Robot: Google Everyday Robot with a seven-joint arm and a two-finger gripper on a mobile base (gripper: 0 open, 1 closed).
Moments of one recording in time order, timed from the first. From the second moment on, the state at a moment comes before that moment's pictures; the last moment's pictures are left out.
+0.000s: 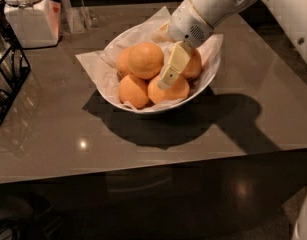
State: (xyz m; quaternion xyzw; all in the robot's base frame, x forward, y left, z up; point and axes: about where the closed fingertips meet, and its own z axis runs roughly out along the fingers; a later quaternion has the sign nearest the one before) arm 0.577 -0.020 0.929 -0.68 0.65 0.24 0.25
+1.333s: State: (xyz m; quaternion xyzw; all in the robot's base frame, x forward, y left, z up) arm 0.588 0.011 0.912 -0.69 0.63 0.27 0.24
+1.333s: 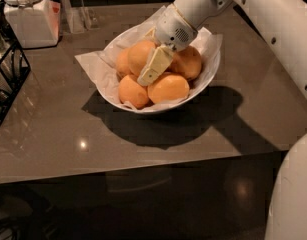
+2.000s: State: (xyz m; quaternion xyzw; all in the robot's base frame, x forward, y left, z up) arm 0.587 0.011 0.918 -0.69 0.63 0.27 0.24
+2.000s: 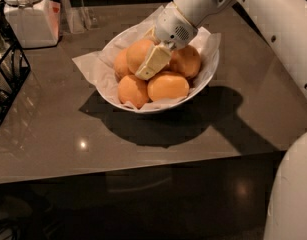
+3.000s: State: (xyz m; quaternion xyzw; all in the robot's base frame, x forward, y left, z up) arm 0.535 -0.001 0.989 -0.70 0.61 0.18 0.32
